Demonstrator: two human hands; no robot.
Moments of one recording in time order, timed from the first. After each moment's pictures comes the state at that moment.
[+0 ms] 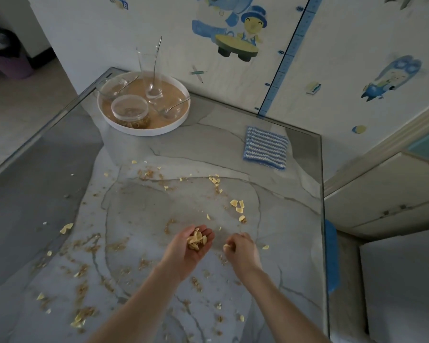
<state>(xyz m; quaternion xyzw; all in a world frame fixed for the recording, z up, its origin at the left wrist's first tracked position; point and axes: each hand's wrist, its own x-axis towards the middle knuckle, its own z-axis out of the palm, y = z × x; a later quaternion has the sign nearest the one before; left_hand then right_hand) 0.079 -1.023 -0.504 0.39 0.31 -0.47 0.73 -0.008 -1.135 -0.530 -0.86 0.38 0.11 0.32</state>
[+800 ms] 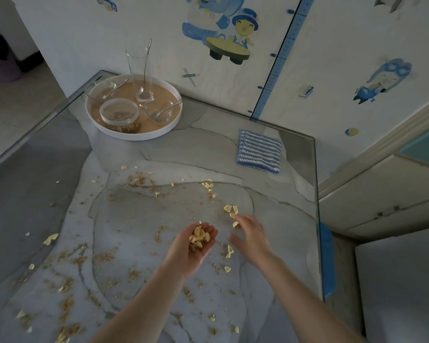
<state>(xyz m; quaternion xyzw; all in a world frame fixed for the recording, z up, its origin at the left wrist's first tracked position) 0.085 -1.049 -0.511 0.35 0.29 -0.49 0.74 0.002 -1.189 -0.520 -0.89 0.31 0.09 0.31</state>
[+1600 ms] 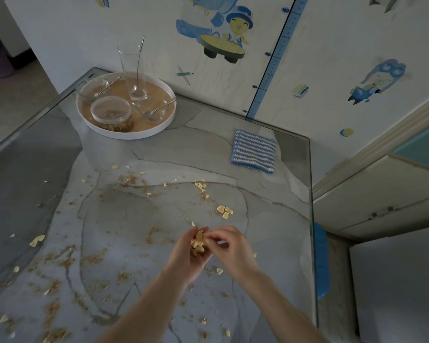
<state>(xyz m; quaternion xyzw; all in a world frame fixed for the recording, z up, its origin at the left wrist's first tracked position) 0.069 -1.063 -0.510 0.34 0.30 -0.48 0.75 -0.001 -1.149 -0.492 -0.84 0.26 -0.03 0.47</state>
